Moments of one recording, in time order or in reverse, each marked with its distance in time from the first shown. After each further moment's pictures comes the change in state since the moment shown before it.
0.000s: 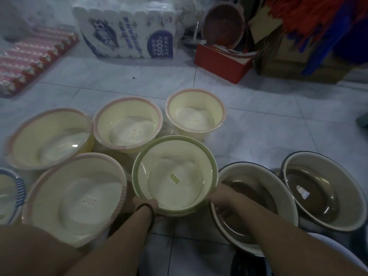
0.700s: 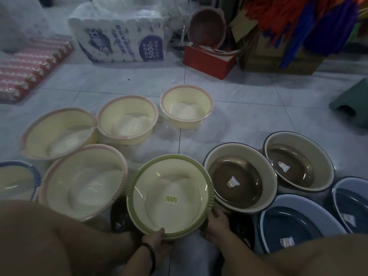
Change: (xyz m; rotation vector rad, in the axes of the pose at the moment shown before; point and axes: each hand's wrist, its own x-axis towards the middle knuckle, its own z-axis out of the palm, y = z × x) left_hand -0.110 -0.155 -0.092 -0.223 -0.294 -0.186; right_hand -0.112 0.126 0.135 1.054 0.159 0.105
